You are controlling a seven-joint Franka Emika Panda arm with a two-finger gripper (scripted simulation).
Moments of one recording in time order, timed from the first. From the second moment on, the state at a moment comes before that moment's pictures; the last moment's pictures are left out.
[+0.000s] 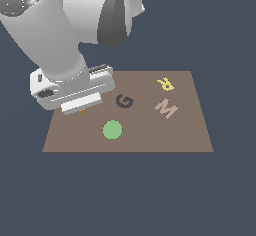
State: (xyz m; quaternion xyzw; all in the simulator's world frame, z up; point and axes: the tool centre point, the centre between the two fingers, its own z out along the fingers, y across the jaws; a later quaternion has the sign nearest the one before) arm -0.004 -0.136 0.039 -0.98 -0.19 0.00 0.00
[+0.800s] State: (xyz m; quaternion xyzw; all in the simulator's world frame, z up) arm -0.024 -0.138 0.037 -0.97 -0.24 0.00 0.00
